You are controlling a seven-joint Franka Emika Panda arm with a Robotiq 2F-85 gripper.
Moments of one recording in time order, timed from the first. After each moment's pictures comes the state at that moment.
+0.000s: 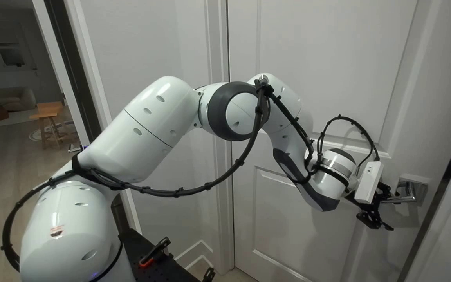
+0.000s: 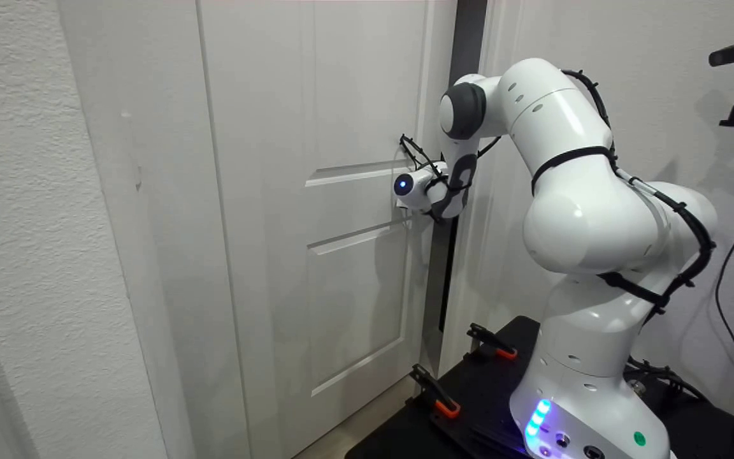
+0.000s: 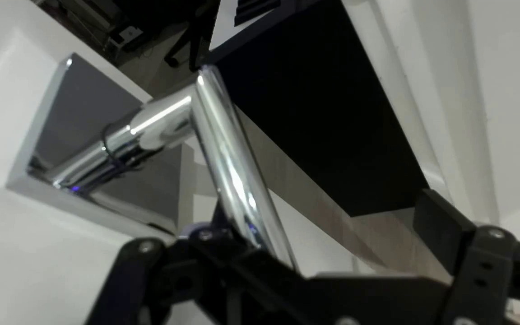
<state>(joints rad) -0.42 0.88 -0.22 -1.49 -1.63 2.61 -0.25</state>
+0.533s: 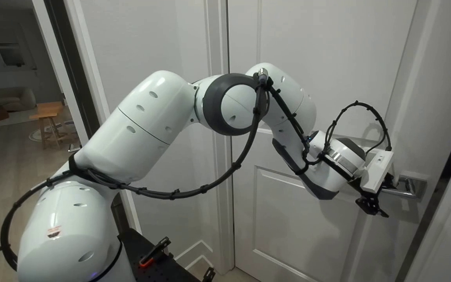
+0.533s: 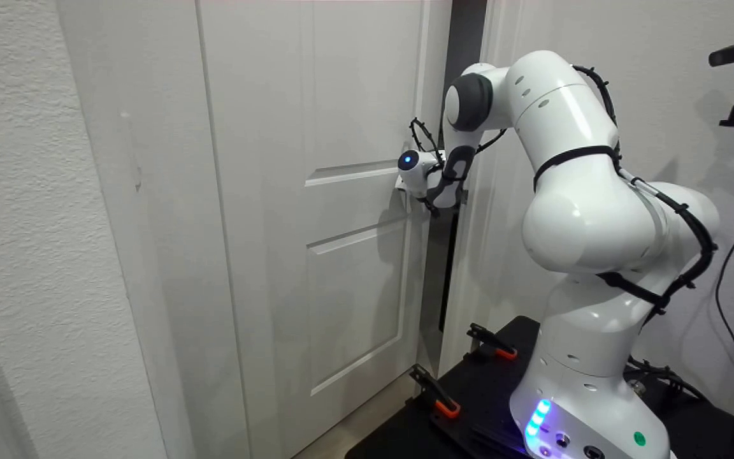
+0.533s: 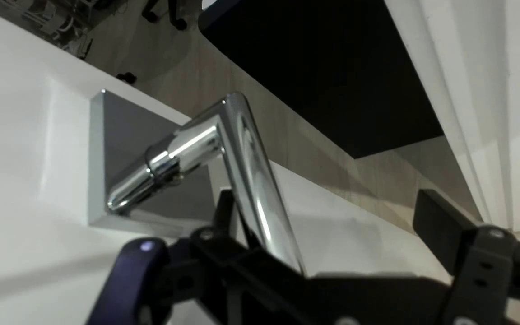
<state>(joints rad) -0.45 0.83 -0.21 -1.48 -1.35 2.75 -0.45</state>
